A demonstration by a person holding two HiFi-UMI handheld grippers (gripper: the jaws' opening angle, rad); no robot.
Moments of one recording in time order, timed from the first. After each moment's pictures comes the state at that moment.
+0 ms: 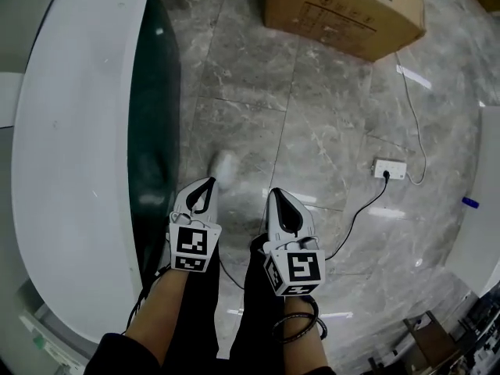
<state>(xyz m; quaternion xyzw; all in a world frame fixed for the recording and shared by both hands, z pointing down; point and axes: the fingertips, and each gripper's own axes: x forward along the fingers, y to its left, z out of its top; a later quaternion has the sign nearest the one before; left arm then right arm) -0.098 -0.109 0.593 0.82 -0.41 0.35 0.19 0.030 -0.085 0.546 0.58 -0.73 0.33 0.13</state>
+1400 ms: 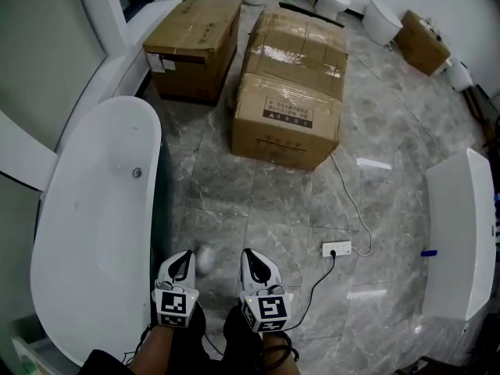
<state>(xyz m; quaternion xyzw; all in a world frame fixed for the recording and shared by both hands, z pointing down) -0.075 -0.136 0.335 0.84 -0.46 0.27 0.12 0.067 -0.128 0.303 0.58 -0.77 0.23 0.08</state>
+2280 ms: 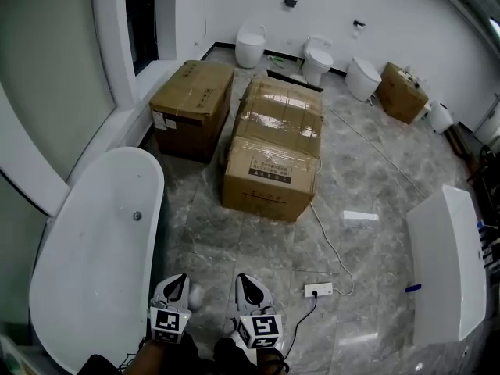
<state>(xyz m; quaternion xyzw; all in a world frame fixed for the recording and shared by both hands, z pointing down) -0.062 -0.120 0.225 0.86 -0.47 0.20 0.07 0.087 -0.107 0.195 0.59 -0.79 0.17 0.05</state>
